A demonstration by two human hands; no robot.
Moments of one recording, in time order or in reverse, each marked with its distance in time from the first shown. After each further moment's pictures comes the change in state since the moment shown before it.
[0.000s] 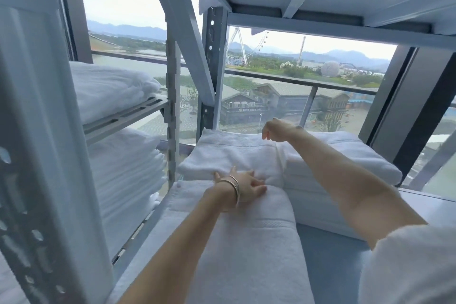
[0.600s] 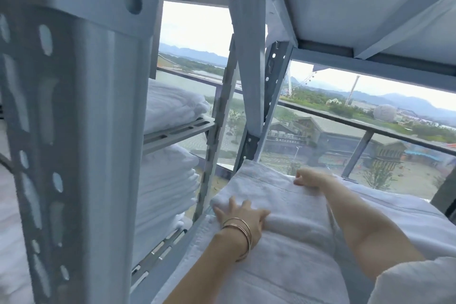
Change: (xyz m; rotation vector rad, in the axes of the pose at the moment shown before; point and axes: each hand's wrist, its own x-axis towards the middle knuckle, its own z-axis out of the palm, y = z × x) left_hand -0.005 -0.051 0.004 -0.059 0.201 -0.348; right_hand 0.095 -0.003 0.047 0.007 -0.169 0.099
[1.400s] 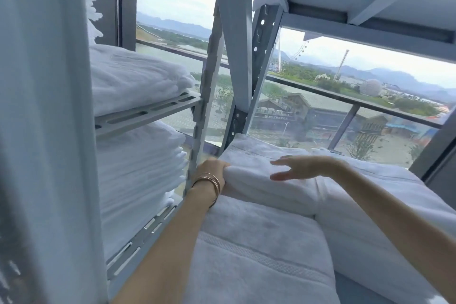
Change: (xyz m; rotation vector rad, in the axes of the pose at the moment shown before) left_hand 0.041 -0.044 -0.015 -0.157 0.244 -0.087; right_hand -0.115 -0.032 -0.025 -0.019 -0.211 -0.323
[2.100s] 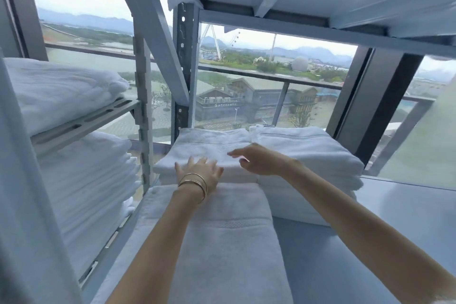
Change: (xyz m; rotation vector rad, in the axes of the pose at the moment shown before) left_hand -0.035 0.064 0.015 0.293 -0.244 0.173; right_hand -0.081 -0.022 0.044 0.186 0.406 0.018
